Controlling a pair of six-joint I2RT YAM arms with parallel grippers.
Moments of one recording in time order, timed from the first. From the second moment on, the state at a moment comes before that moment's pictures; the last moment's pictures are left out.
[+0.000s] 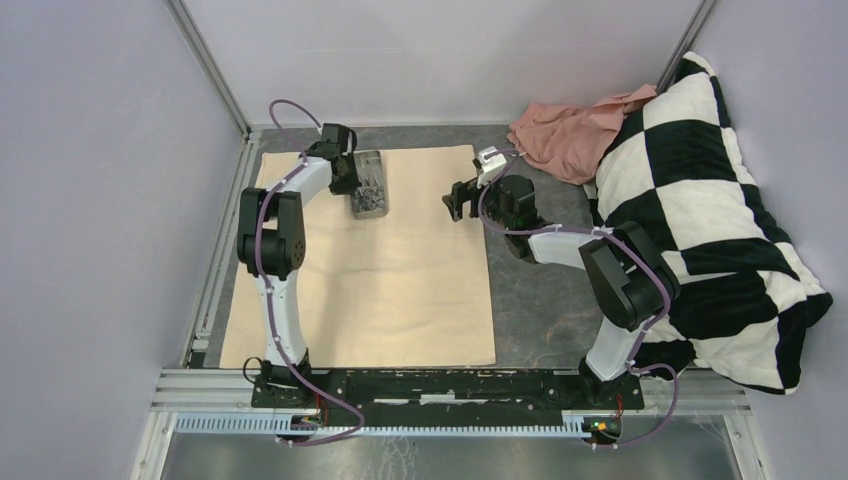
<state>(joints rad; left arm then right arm) -0.13 2.18 1.66 -0.43 -0.06 -0.29 0.50 1.78 0.89 0.70 -0.14 0.08</state>
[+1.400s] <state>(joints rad) -1.06 1.49 0.82 -0.36 -0.37 -0.67 0.36 1.47 0.57 0.70 0.06 0.05</state>
